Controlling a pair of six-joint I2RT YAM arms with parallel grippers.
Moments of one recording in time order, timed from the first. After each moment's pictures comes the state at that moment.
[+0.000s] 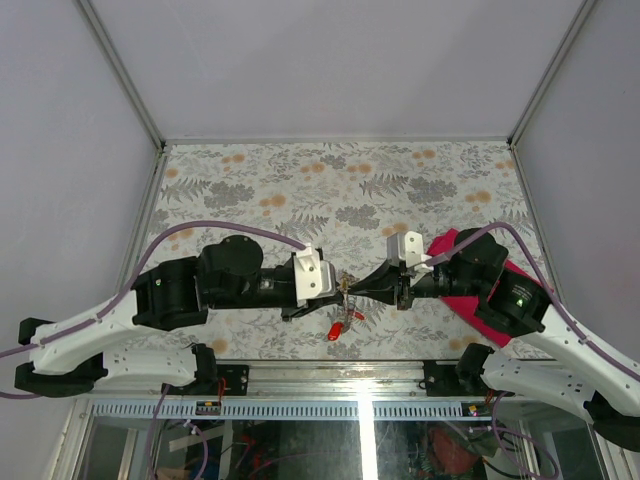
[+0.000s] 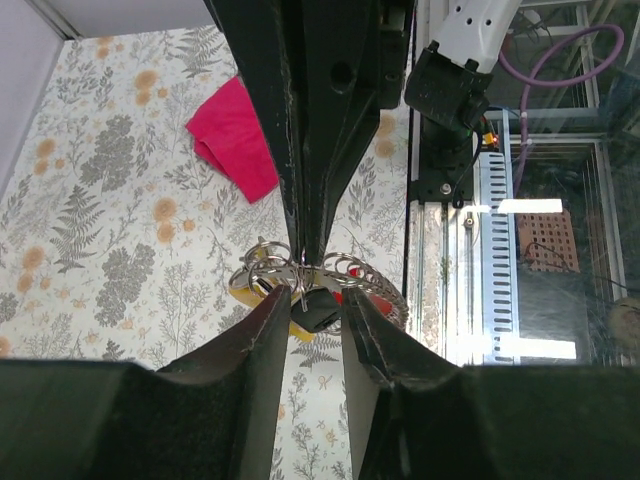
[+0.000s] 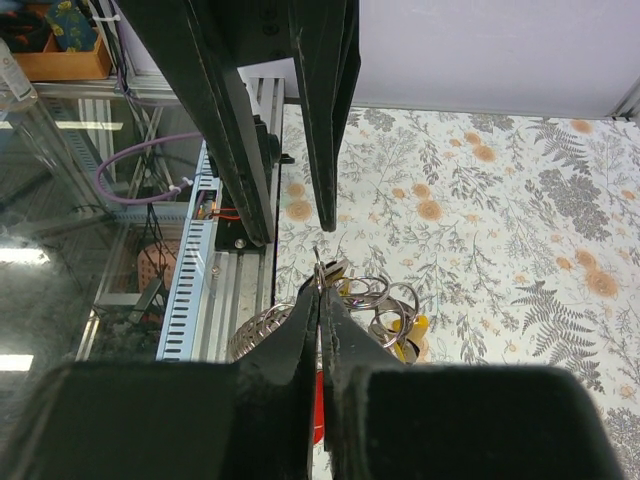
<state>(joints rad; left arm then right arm) -1.28 1.01 1.38 -0.68 0.13 0.23 0.94 0.79 1.00 -0.33 -0.60 -0.15</state>
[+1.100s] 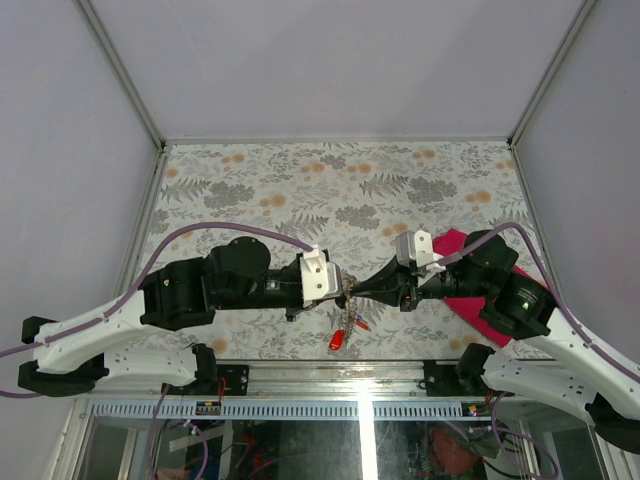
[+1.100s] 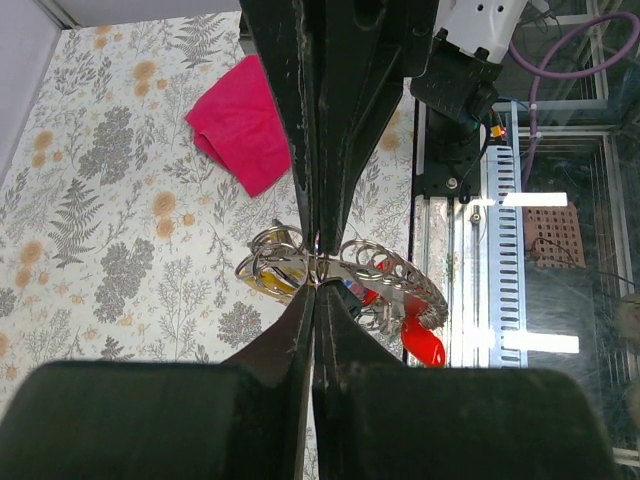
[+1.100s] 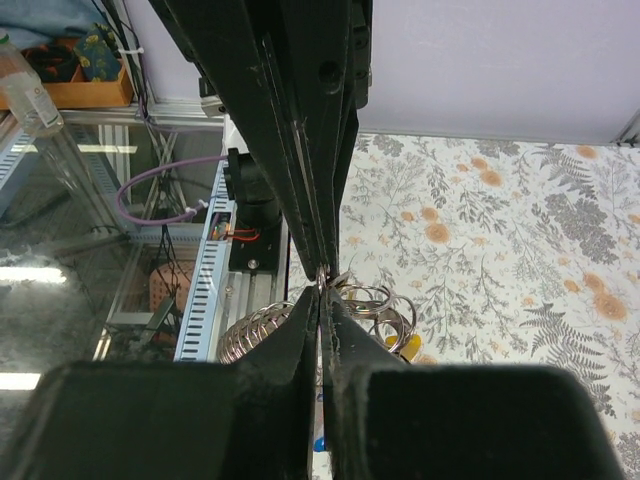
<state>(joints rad) -1.28 1.03 1.35 -0.67 0.11 0.23 0.94 0.77 1.00 -0.29 -0.63 -0.10</state>
